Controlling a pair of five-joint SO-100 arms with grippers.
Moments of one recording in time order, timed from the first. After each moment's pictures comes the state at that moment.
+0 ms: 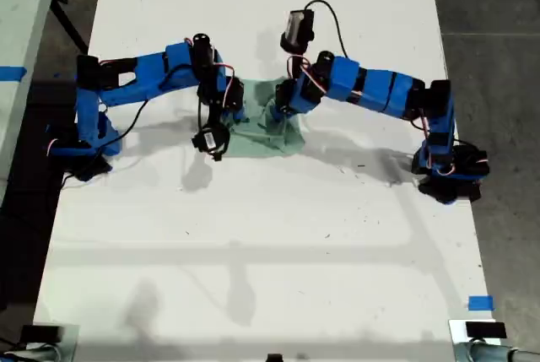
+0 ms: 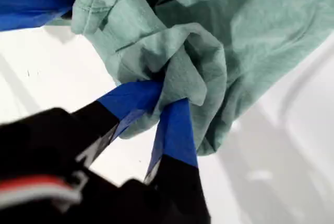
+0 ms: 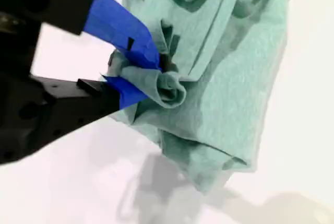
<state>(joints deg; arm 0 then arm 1) -19.8 61.4 52.0 93.9 26.4 15.6 64.5 54.1 72.7 -26.8</state>
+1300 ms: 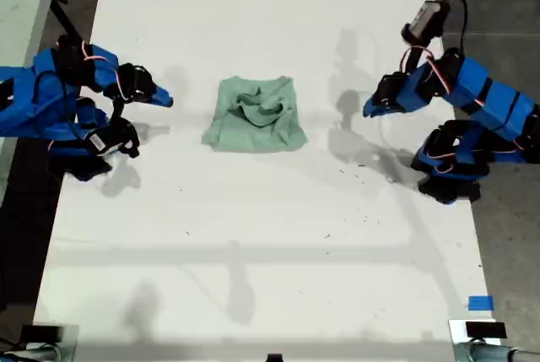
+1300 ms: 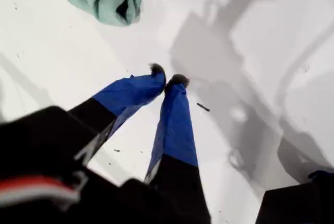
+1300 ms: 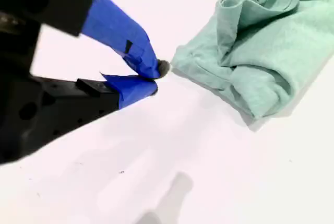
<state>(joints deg) -26.5 155.0 133.4 80.9 23.4 25.8 145.5 127.8 79.4 -20.4</state>
